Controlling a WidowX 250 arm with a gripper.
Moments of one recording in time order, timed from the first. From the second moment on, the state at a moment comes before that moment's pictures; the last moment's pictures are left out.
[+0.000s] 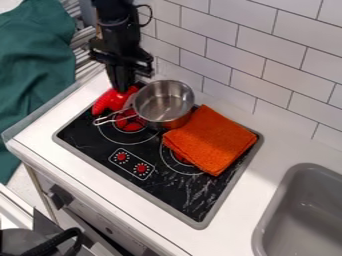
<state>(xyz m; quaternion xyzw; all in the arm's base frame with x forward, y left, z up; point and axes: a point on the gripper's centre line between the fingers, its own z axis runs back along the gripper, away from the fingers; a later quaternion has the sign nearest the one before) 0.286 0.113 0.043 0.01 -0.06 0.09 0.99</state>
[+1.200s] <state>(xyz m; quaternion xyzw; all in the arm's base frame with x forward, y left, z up) 0.286 0.056 0.030 0.06 0.00 0.08 1.00</state>
